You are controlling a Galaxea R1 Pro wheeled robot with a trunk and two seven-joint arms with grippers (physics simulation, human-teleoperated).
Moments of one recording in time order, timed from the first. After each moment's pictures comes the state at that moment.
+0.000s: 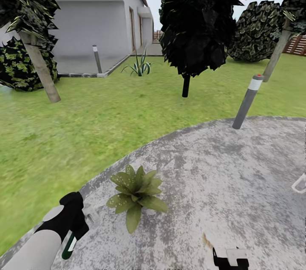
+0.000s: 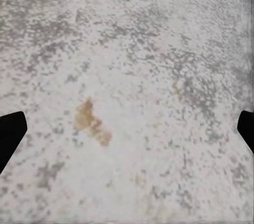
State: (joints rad) left arm -0.63 0.09 0.13 -0.69 -1.31 0.68 -1.07; right arm -0.36 -0.06 -0.26 -0.13 0.37 -0.59 -0.19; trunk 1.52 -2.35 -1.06
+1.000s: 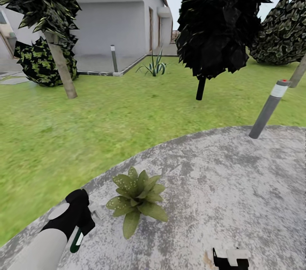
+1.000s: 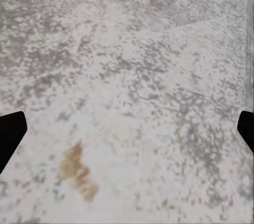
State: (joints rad) left arm -0.63 0.05 0.12 -0.73 -1.32 0.68 -1.08; right arm -0.36 -0.06 -0.26 -0.13 0.37 -0.59 -0.19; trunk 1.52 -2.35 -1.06
